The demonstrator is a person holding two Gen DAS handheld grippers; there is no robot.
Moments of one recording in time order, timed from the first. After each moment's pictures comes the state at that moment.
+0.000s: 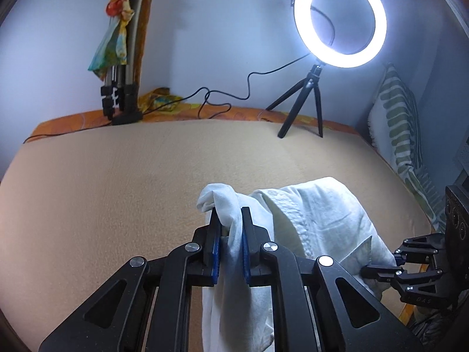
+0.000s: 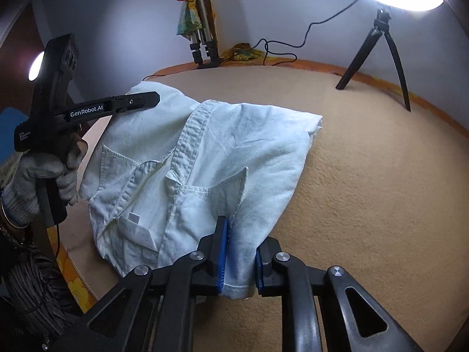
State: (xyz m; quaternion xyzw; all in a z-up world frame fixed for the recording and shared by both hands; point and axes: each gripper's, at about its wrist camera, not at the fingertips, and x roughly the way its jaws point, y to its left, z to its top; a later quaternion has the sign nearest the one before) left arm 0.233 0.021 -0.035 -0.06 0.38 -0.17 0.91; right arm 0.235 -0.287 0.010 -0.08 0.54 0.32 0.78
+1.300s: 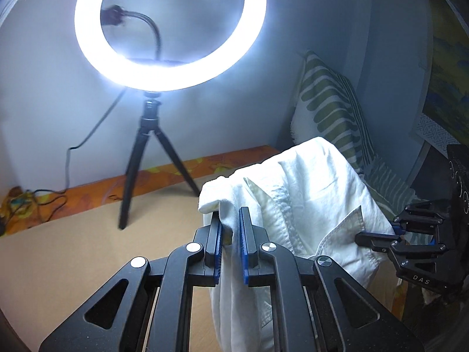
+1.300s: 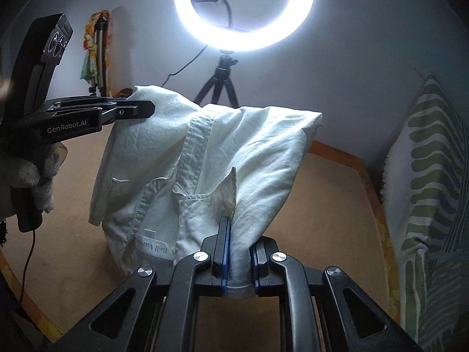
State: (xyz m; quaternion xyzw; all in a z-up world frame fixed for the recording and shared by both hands) left arm 0.319 -0.238 0.009 -0.01 0.30 -0.32 0.90; right arm 0.323 -0.479 0.091 -0.18 0.47 0.13 0.86
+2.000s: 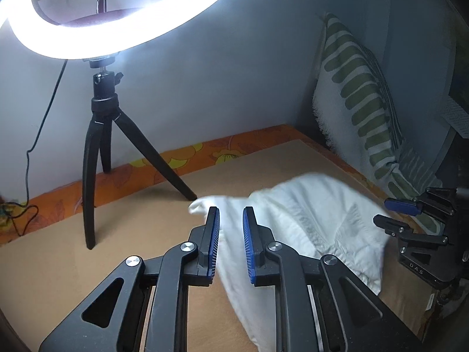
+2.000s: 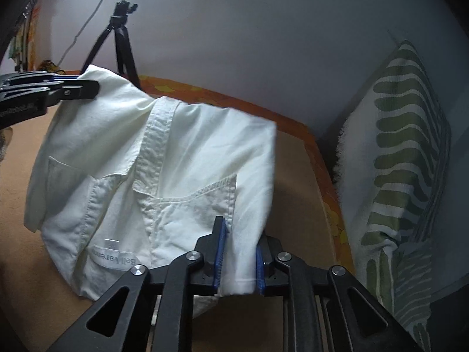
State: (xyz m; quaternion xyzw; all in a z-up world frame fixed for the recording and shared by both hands) left arm 0.375 -0.305 -0.025 0.03 0.35 -0.28 0.89; right arm 0.402 -0.558 0.015 -0.25 0.51 0.00 0.82
